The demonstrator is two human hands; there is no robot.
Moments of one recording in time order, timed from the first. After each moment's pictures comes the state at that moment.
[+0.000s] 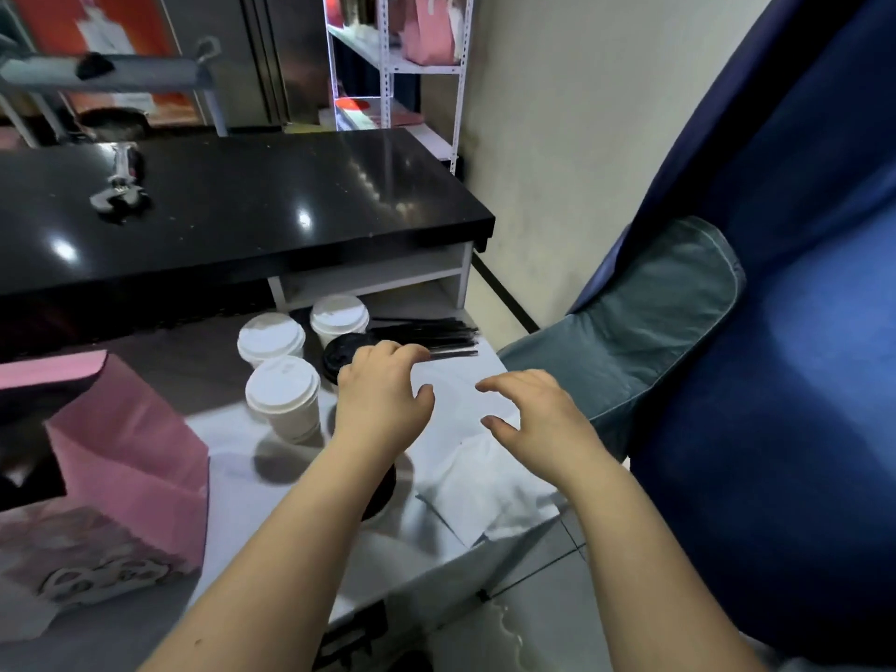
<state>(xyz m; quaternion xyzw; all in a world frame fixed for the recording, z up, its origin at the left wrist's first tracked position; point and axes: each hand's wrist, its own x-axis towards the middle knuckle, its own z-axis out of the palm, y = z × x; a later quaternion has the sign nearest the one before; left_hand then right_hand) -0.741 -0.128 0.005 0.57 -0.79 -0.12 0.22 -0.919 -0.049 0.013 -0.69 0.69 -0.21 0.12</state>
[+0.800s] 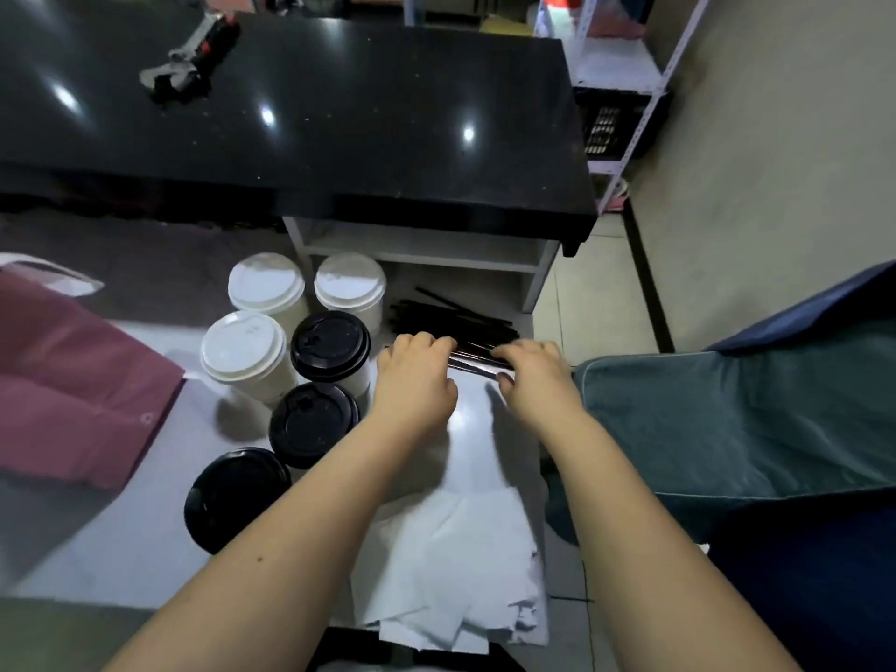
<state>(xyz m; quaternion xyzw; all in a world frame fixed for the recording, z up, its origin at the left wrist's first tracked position) -0.851 -0.233 -0.069 0.73 -0.67 -0.13 0.07 -1.011 -0.275 -0.091 -0.79 0.59 -0.07 0.17</state>
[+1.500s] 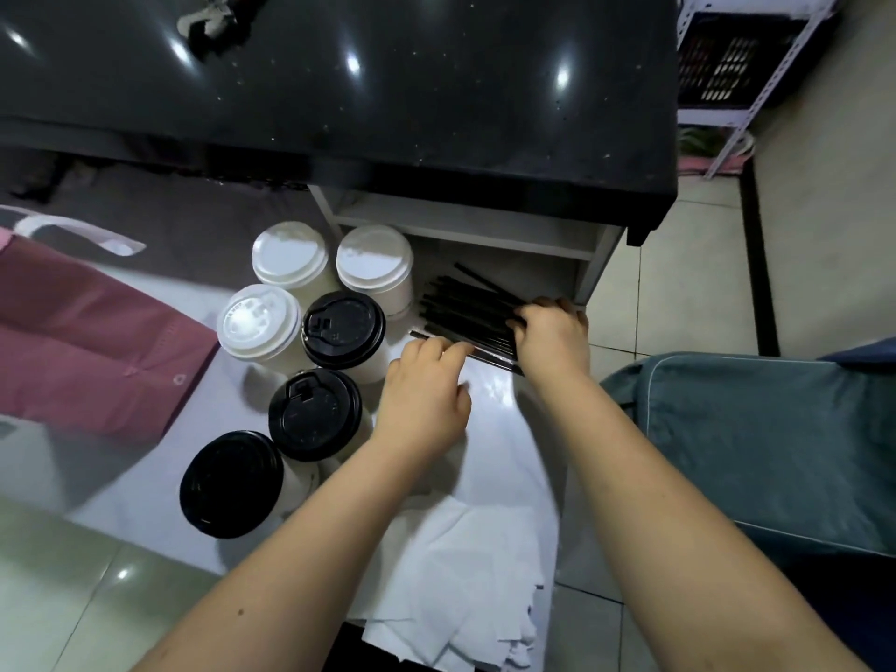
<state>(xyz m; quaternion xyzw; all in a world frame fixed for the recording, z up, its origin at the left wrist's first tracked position) -0.860 -0.226 -0.088 0.77 -0.63 -0.11 0.07 -0.982 -0.353 -0.137 -0.79 0.58 -0.13 0.14</state>
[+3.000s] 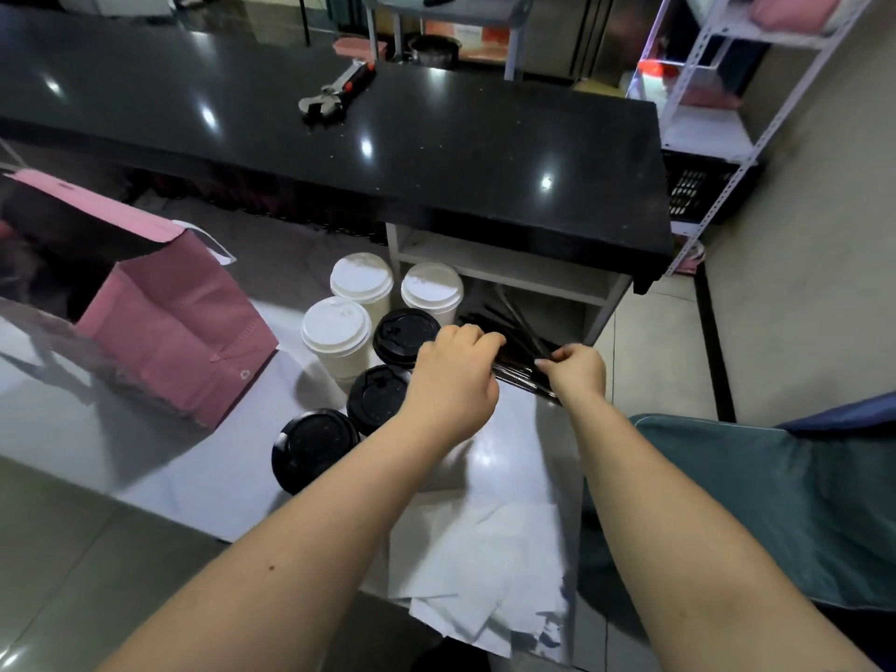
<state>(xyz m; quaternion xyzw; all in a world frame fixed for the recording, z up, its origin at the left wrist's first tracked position) -0.834 -0.190 -0.026 0.73 -0.67 -0.04 0.14 -0.975 -0.320 -0.110 -0.57 0.71 -0.22 0.36</state>
